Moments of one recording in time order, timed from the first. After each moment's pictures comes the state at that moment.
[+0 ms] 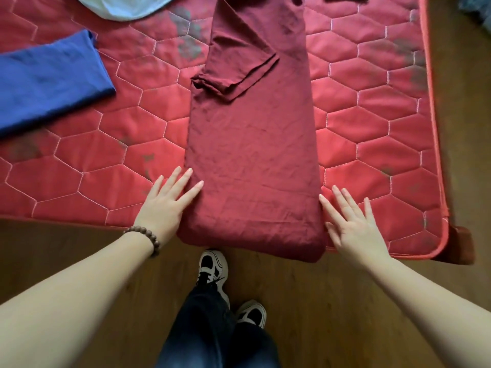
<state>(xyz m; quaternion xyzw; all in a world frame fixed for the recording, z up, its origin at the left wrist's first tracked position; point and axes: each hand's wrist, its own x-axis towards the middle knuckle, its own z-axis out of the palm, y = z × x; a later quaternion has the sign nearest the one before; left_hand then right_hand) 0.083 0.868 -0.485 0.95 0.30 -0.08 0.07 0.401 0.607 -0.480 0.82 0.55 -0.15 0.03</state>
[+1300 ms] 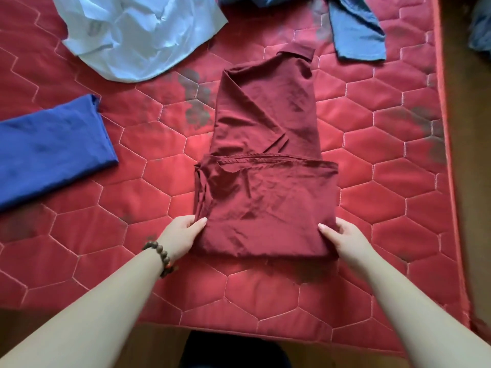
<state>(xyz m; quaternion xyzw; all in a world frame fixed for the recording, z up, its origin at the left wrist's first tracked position) 0.171 0.979 -0.496 0.60 0.55 -0.04 0.58 0.467 0.774 -0.481 0.76 0.15 -0.50 -0.38</state>
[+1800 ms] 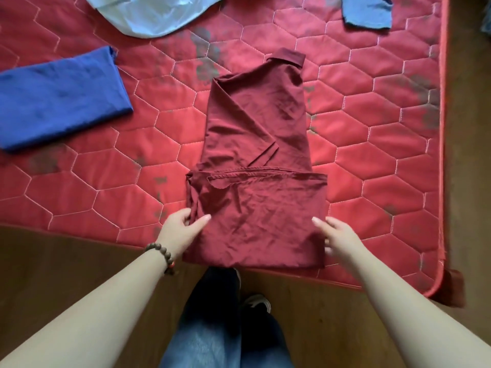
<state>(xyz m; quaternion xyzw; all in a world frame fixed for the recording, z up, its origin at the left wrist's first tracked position) 0.112 0.870 -0.463 0.62 0.59 0.03 0.52 0.407 0.695 -0.459 0.78 0.03 -0.54 -0.32</state>
